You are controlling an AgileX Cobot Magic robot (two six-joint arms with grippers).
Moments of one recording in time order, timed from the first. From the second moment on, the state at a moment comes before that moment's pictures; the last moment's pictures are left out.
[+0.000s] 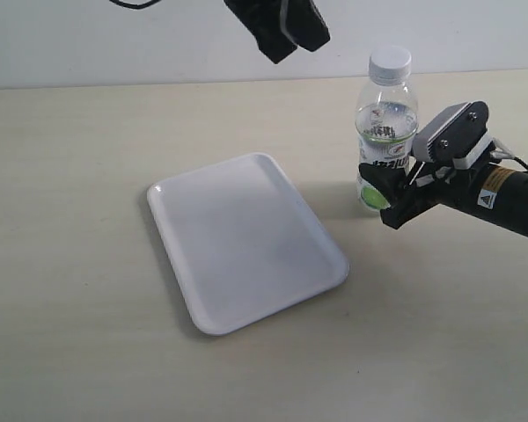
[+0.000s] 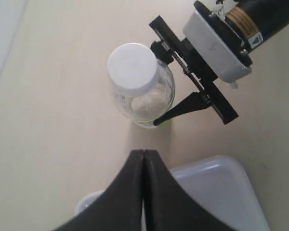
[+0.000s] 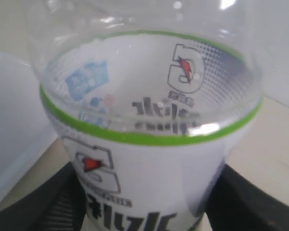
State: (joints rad) left arm -0.63 2.00 -1.98 -0.48 1.08 1.01; right arm -0.12 2.05 -0.63 -0.68 -1.04 -0.04
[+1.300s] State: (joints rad) left arm -0.79 2.23 -2.26 -0.23 1.10 0.79; right arm -0.12 2.04 -0.64 -0.69 -1.02 -0.17
